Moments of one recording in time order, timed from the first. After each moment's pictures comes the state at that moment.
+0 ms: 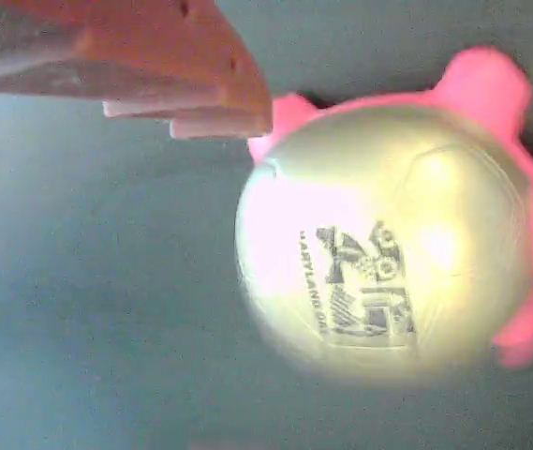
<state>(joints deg) 16.7 59.0 48.7 91.0 -14.2</state>
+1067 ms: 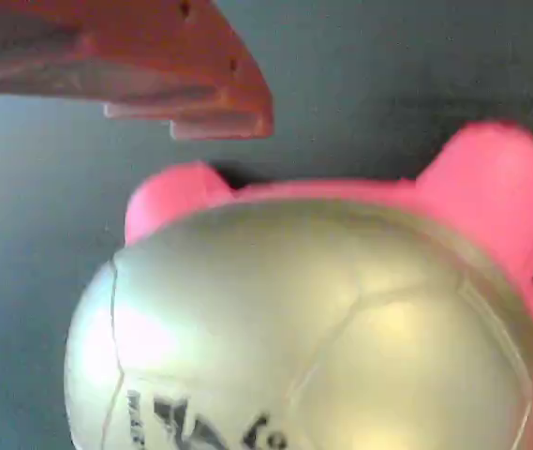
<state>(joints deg) 17.8 35.6 28.8 95.9 -19.7</state>
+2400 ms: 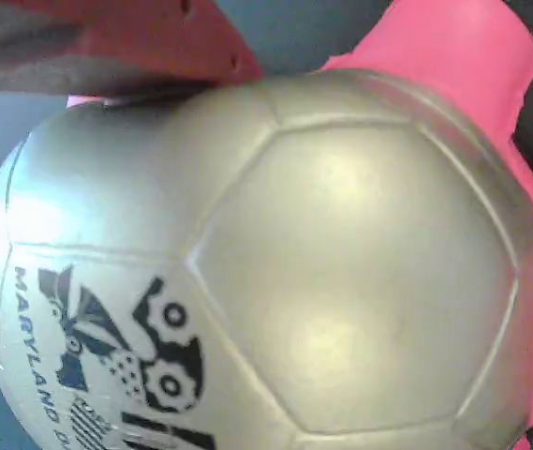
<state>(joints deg) 17.2 30.5 22.3 95.6 -16.6</state>
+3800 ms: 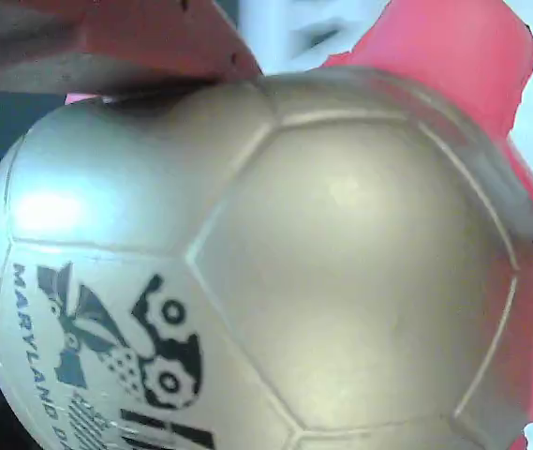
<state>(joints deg) -15.5 68.0 41.0 99.7 3.3</state>
